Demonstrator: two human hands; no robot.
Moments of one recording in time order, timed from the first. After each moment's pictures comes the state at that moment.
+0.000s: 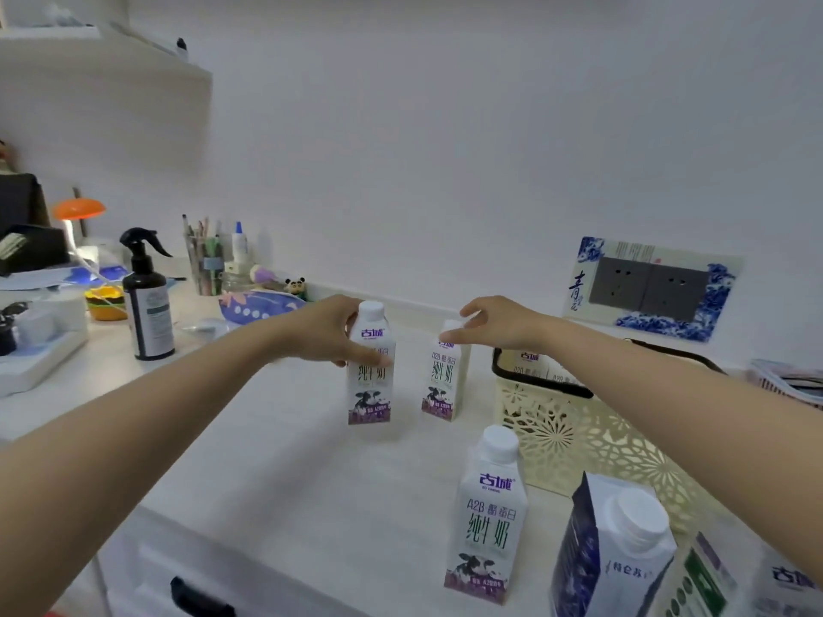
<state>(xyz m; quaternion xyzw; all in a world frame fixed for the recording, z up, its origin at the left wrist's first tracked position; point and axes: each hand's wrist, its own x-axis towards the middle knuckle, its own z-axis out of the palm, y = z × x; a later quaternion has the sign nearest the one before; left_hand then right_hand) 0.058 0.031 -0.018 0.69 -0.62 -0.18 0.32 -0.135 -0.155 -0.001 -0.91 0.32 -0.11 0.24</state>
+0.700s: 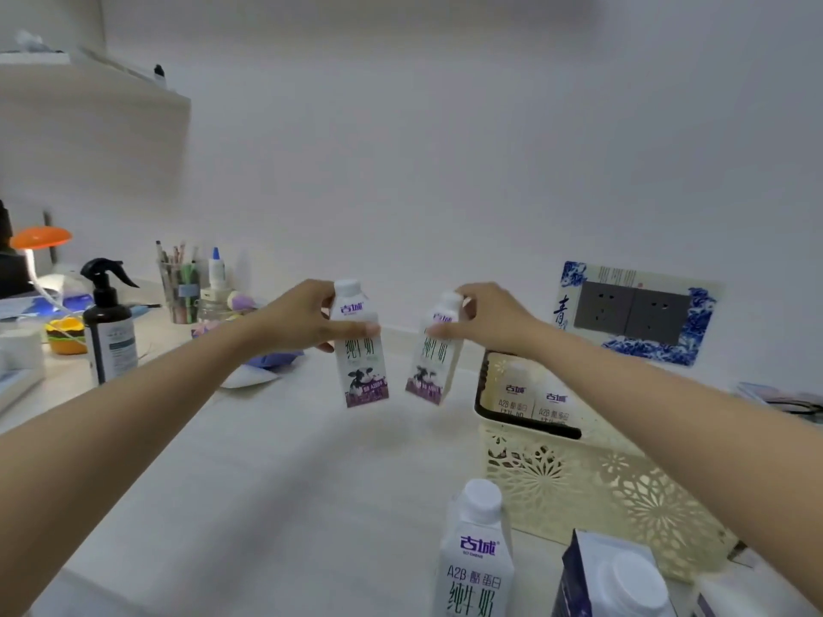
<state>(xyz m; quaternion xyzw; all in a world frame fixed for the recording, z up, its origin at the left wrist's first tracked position) 0.072 0.004 0.017 0.66 -0.61 -0.12 0.43 -0.133 -0.154 0.033 -0.91 0.25 -0.25 0.22</state>
